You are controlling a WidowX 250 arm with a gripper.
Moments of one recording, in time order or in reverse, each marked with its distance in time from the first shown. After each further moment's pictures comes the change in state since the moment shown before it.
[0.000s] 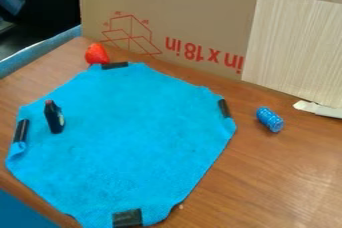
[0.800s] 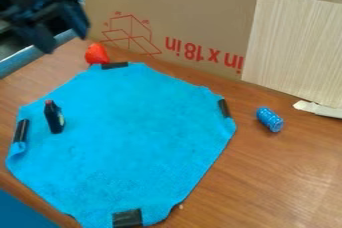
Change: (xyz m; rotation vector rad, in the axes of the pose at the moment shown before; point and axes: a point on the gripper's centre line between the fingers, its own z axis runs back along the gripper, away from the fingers) arm 0.005 -0.039 -0.070 0.193 -0.023 0.088
